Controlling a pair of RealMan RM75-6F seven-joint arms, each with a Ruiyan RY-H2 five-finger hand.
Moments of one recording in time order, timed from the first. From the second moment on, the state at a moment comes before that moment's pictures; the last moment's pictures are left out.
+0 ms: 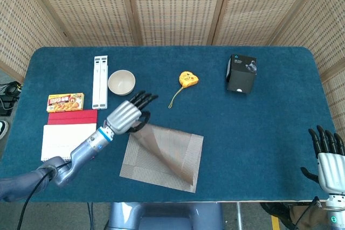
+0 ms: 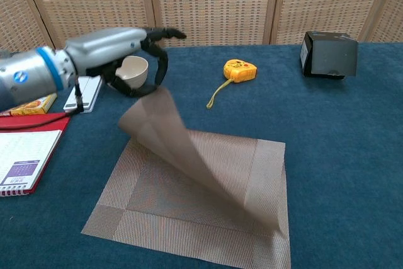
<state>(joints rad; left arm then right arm) -0.86 -1.59 -0.14 -1.16 1.58 1.01 -0.16 0.03 -1.13 0.09 -1.63 -1.43 1.52 -0.20</state>
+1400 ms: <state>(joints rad) -0.98 -1.64 -0.30 -0.95 1.30 0.98 -0.14 0.05 -1.16 0.07 -1.61 -1.43 1.49 -0.26</state>
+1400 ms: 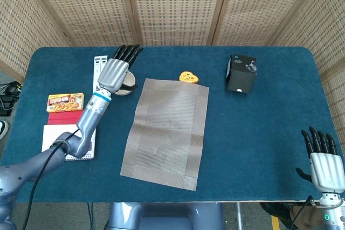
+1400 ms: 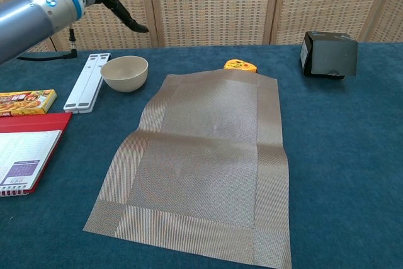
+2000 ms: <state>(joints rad) -0.45 -1.19 -0.07 -1.83 1.21 1.43 0.33 0.09 -1.22 0.02 -1.56 -1.55 1.44 -0.32</state>
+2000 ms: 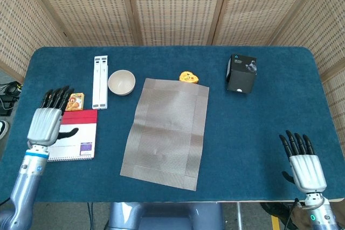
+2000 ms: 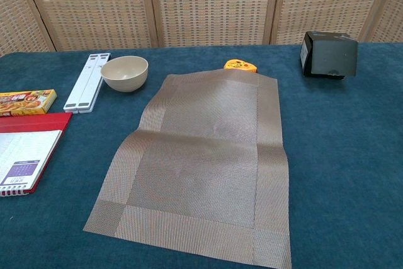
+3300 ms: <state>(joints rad) -0.28 -1.03 -0.06 -1.92 1.28 1.43 0.29 0.66 -1.51 -0.06 -1.56 -1.96 0.83 -0.39</state>
